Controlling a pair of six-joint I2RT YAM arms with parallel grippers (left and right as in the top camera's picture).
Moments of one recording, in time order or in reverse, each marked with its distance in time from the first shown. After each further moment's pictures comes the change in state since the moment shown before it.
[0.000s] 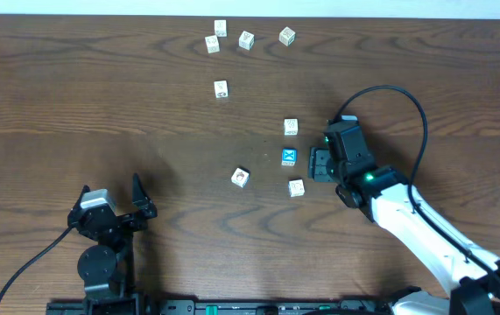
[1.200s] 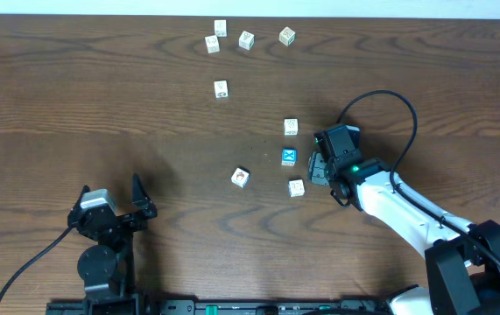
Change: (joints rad) left arm 0.000 0.000 0.000 0.000 0.000 0.000; right arm 0.000 0.141 0.010 -0.054 0.056 0.151
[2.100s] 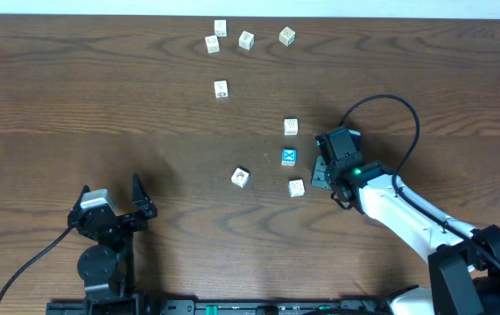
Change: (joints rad) left arm 0.000 0.000 0.000 0.000 0.000 0.000; right arm -0.002 -0.026 -0.019 -0.017 -0.031 0.056
